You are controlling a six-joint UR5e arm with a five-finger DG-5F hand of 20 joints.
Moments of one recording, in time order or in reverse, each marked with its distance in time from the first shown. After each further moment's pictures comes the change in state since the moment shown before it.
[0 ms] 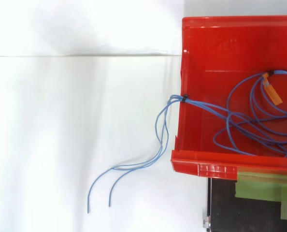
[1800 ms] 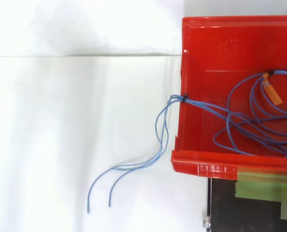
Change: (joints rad) arm -0.002 0.000 0.000 -0.002 0.000 -0.001
